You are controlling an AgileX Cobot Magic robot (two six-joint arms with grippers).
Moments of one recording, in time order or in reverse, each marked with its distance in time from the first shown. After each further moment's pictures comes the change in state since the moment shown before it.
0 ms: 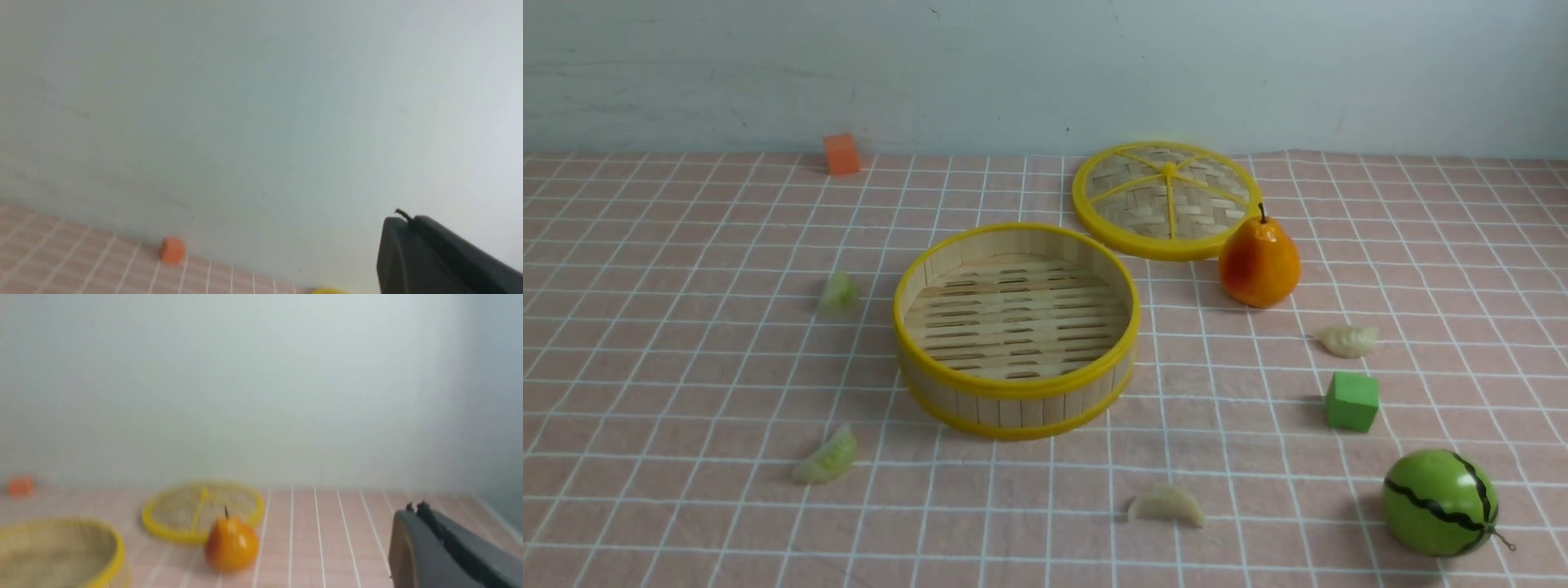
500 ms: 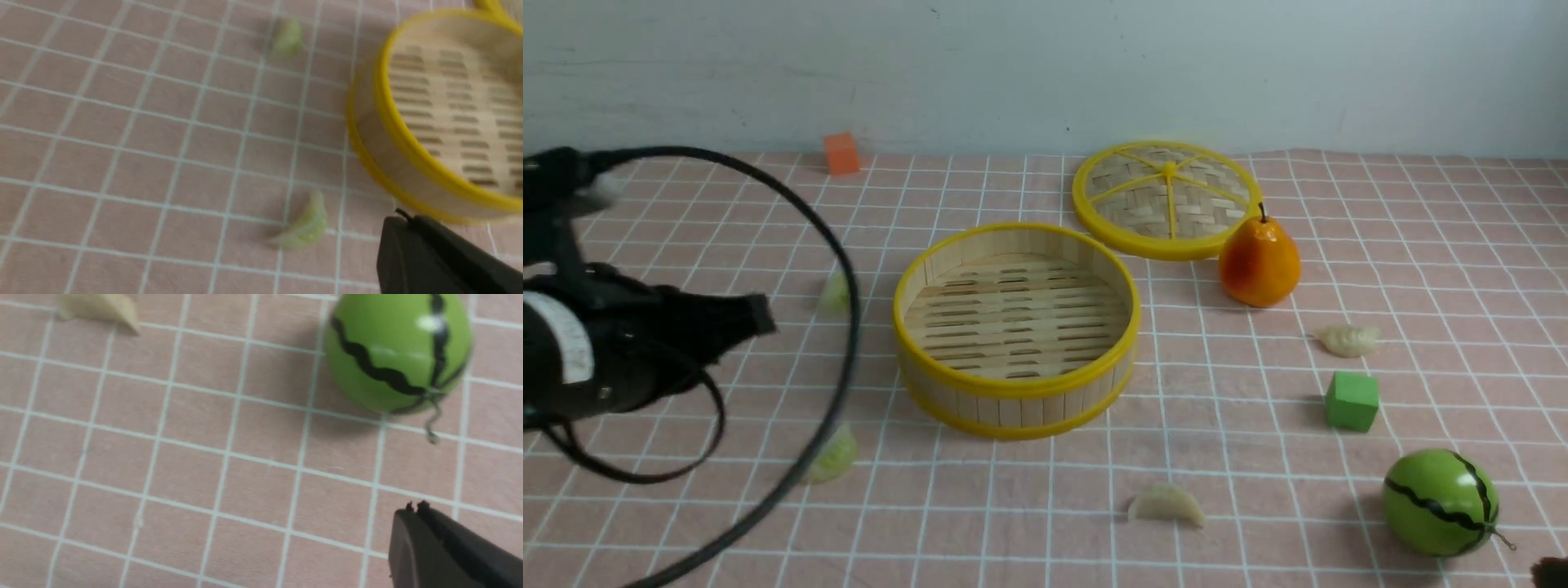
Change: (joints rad) right arm 0.042 0.429 -0.096 0.291 0.628 -0.293; left arm -0.312 0.496 -0.207 0.062 0.593 0.015
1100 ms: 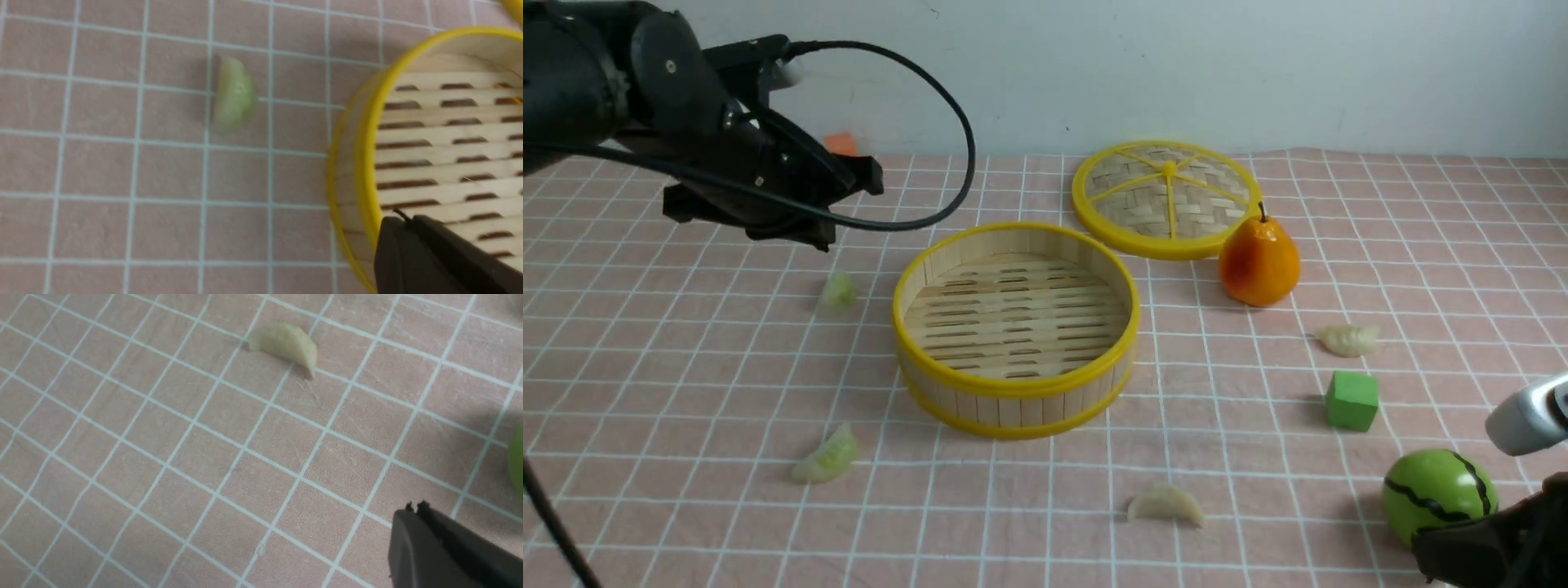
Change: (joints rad) right arm 0.022 0.083 -0.005 0.428 -0.021 -0.491; left arm 0.187 0.638 -0.714 -0.420 0.221 0.564
